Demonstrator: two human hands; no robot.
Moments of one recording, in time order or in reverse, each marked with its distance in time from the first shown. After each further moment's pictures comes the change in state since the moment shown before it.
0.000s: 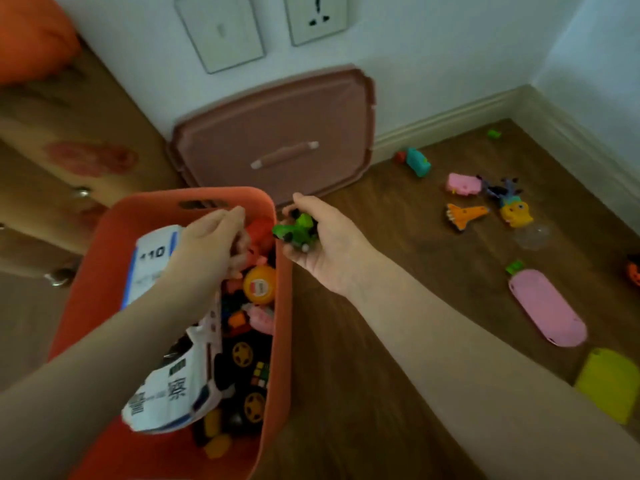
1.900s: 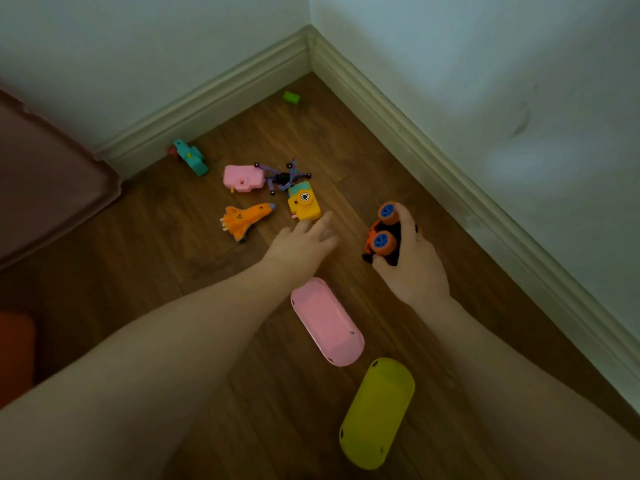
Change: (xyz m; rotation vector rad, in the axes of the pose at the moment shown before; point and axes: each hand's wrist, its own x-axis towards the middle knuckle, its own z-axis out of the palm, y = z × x) left_hand 0.049 -0.013 0.508 1.650 -0.810 0.614; right_hand -0.045 -0.143 -0.514 -1.327 0.696 -0.386
